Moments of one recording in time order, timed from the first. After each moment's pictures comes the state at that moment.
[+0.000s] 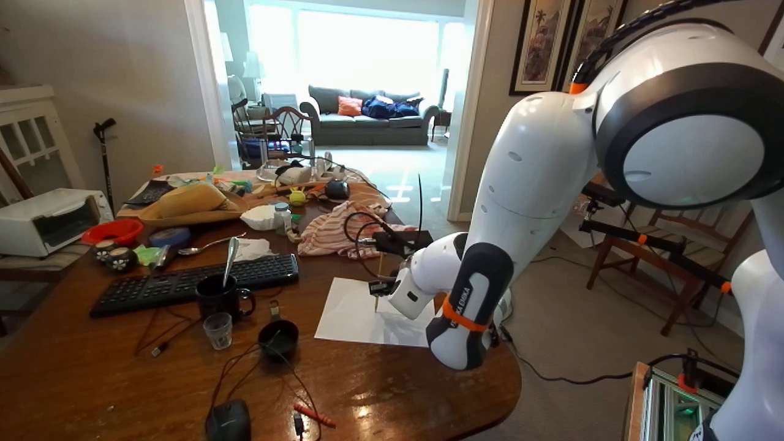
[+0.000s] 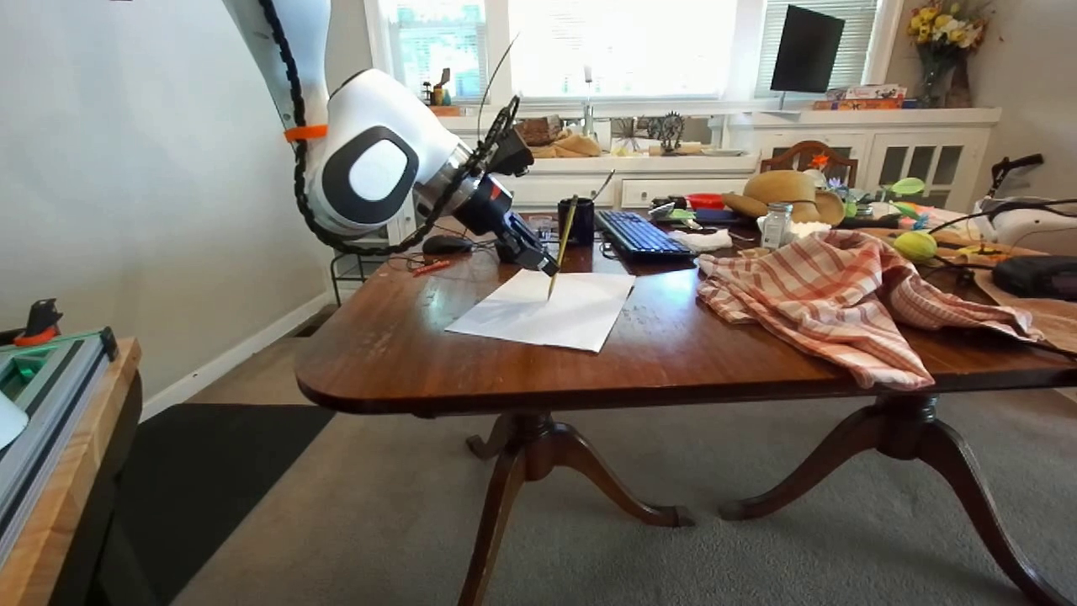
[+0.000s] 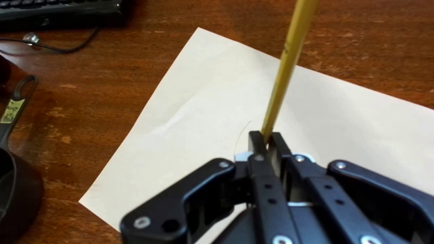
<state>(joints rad) 0.60 0.67 -0.50 -2.39 0.11 3.71 -2.49</state>
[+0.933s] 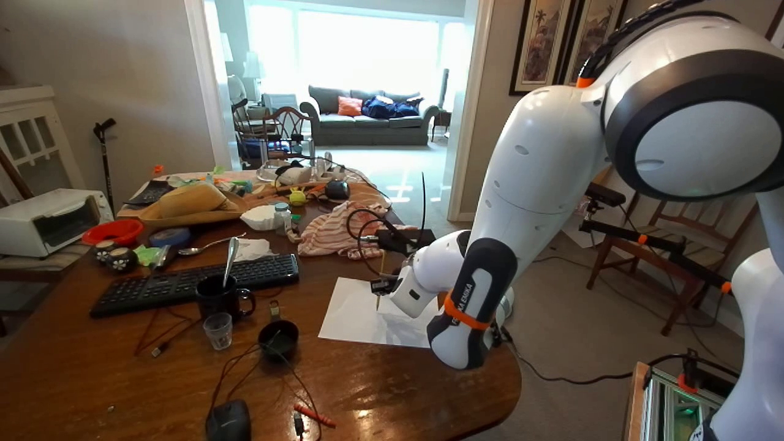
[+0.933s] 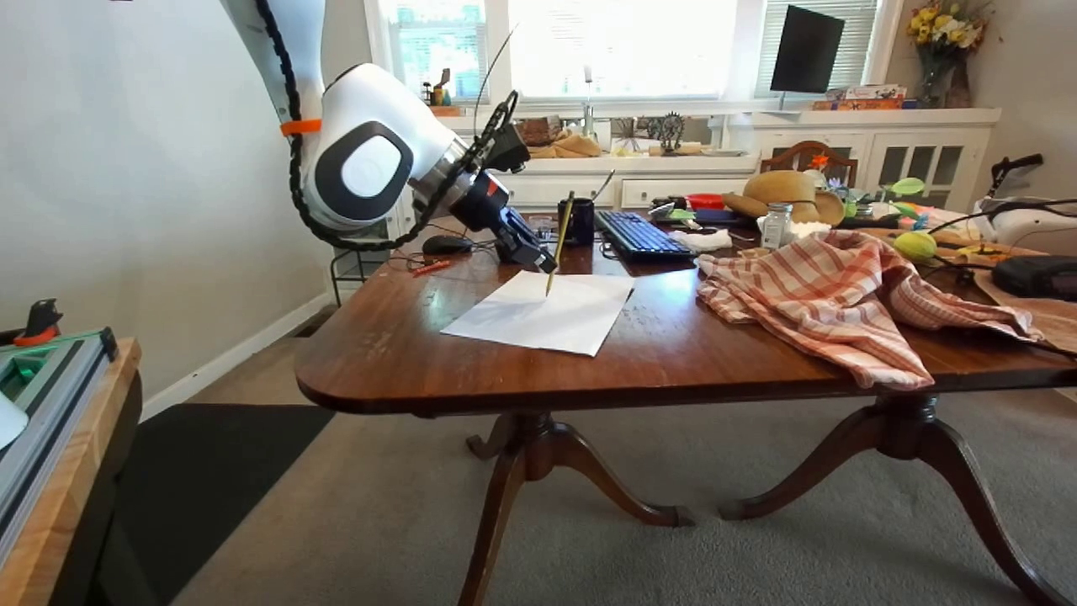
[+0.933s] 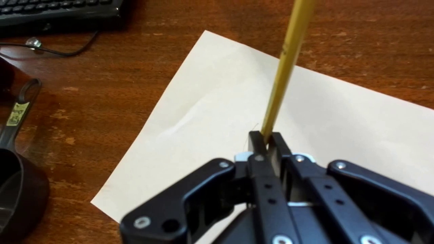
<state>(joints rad) 0.60 0.64 -0.49 -2.41 0.13 3.71 -2.50</state>
